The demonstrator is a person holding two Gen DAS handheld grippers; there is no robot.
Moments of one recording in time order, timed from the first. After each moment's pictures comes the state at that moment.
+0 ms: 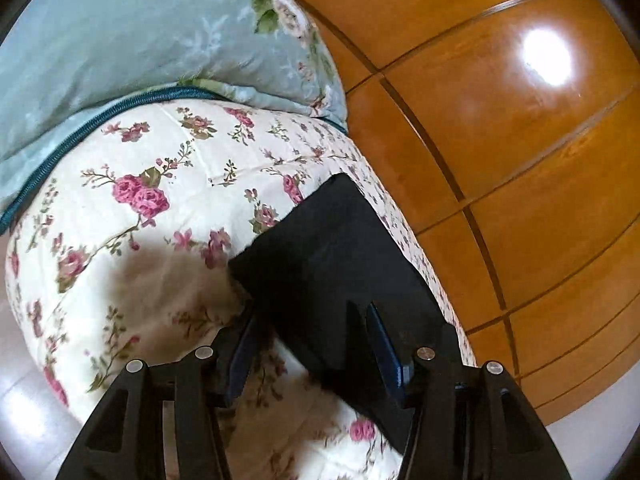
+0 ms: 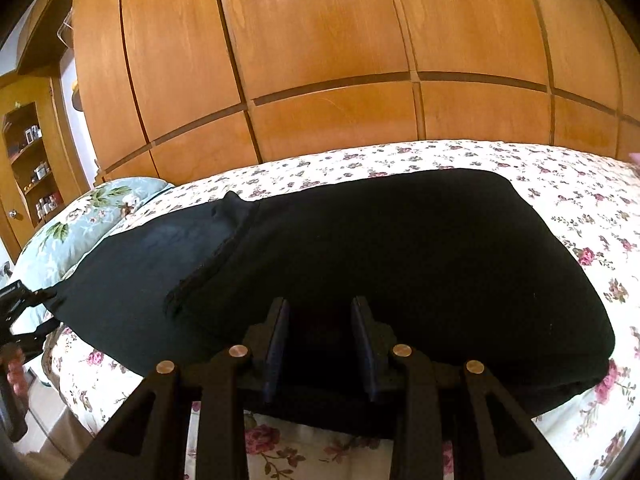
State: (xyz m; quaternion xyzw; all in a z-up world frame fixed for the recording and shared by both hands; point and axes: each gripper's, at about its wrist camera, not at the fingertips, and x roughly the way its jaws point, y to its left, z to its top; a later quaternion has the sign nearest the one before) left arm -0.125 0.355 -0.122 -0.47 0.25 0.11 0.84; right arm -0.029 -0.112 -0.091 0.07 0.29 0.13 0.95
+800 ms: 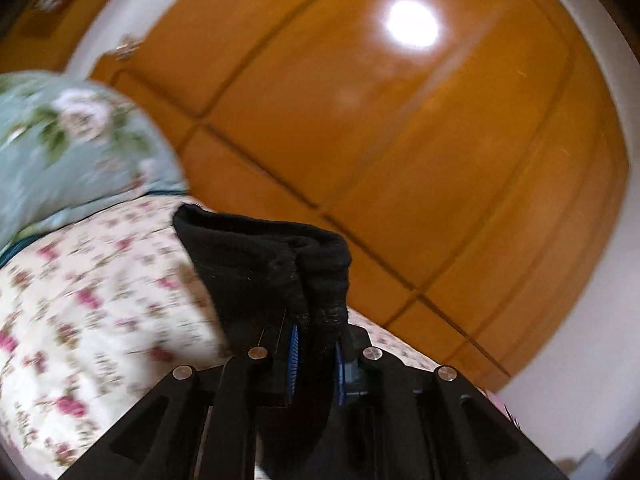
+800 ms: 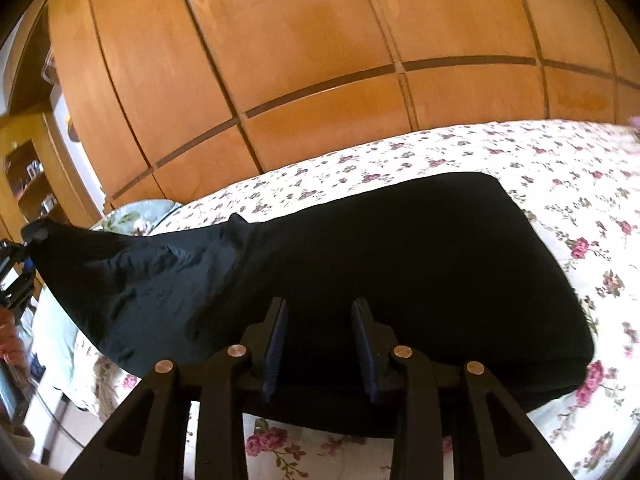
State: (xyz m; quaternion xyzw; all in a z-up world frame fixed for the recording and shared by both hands) left arm -0.078 0.263 0.025 -0.32 0.16 -0.05 0.93; right arm -0.025 -0.146 -0.072 0.13 0.31 0.14 0.93
